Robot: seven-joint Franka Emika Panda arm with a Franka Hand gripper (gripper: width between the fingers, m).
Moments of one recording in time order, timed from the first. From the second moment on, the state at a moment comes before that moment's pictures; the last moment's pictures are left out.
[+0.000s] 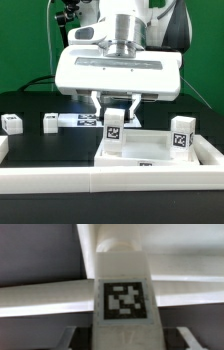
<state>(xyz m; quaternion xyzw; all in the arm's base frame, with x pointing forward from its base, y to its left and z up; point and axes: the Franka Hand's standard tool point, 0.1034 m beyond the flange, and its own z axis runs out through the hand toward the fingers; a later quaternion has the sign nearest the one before) 0.595 -0.013 0.083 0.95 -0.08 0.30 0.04</state>
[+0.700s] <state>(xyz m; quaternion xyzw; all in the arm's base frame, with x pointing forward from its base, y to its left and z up) 0.593 -0.014 0.080 0.96 -0.08 0.28 0.04</state>
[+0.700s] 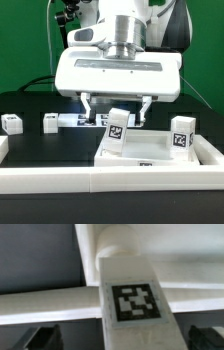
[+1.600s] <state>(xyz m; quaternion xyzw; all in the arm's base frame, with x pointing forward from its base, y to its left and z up) 0.592 -0.010 0.087 0.97 -0.09 0.21 0.01</state>
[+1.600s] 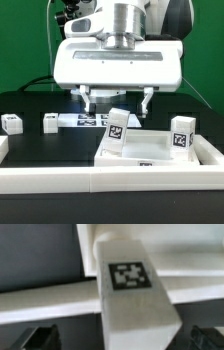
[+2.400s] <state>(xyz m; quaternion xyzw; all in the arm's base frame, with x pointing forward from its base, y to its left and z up) 0.592 -0.010 0.083 0.99 -0.10 -0.03 -0.05</state>
